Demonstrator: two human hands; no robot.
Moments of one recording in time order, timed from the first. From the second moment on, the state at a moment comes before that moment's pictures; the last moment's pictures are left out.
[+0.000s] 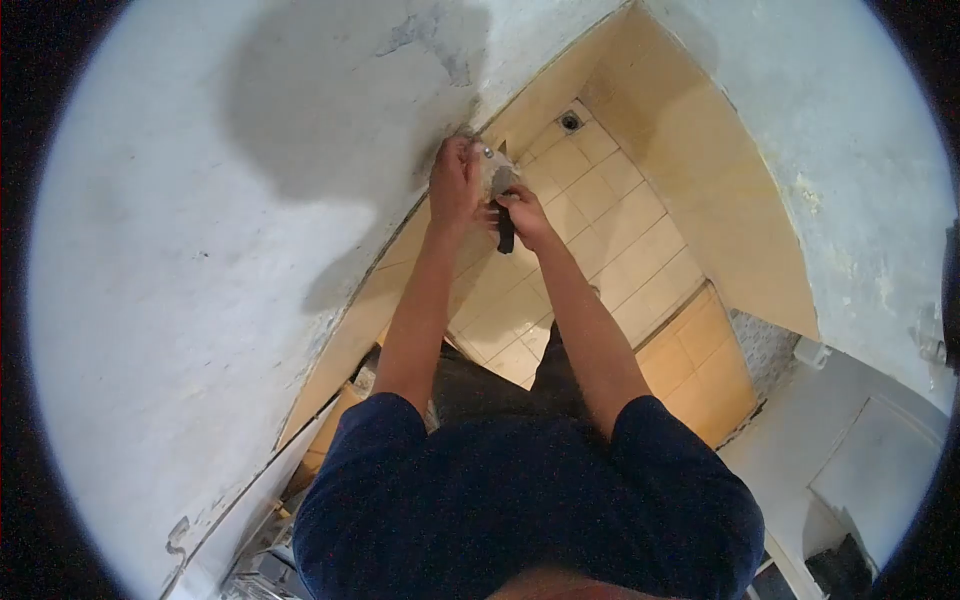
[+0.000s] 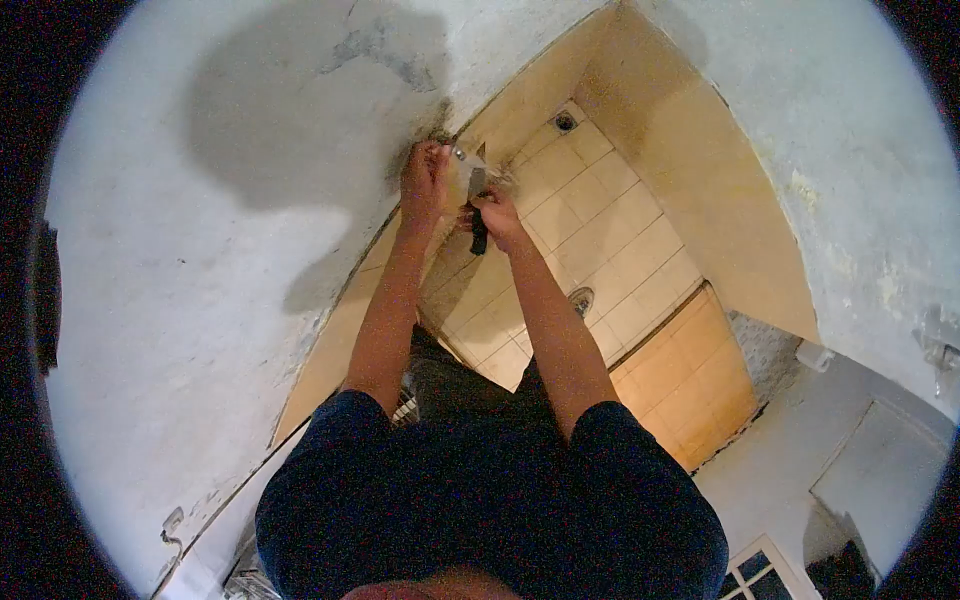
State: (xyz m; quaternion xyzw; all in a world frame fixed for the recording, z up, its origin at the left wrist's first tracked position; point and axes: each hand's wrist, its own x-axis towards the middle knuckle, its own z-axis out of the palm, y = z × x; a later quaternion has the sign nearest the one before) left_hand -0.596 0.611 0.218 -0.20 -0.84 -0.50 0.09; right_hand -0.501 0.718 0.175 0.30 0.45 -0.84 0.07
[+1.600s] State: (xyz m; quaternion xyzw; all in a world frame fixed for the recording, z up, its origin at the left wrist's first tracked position) left_hand -0.509 0.624 0.145 0.14 -0.38 -0.75 -0.51; right_hand -0.347 0.706 0.291 0.33 0.62 -0.70 0.12
